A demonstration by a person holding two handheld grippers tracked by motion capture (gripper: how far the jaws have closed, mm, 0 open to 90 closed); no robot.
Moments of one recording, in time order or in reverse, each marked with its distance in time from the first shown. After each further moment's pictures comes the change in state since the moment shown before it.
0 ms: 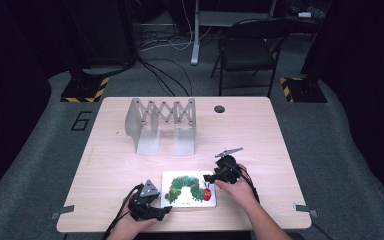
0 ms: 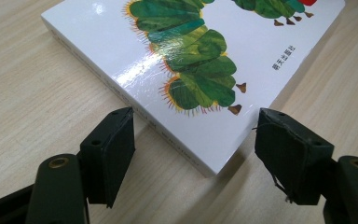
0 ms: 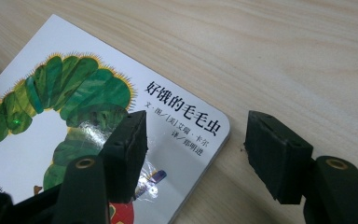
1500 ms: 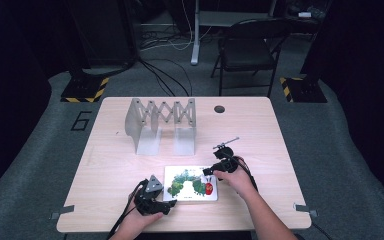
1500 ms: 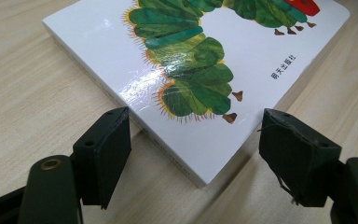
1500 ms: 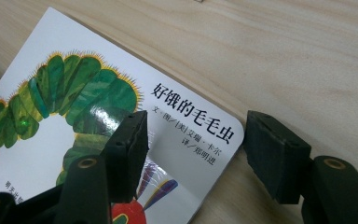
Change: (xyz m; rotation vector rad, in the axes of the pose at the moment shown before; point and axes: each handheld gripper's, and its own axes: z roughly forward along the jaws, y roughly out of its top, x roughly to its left) left arm 0.003 0.011 0.016 -0.046 0.041 -0.008; right arm -0.015 0.027 0.012 0.106 0.026 0.068
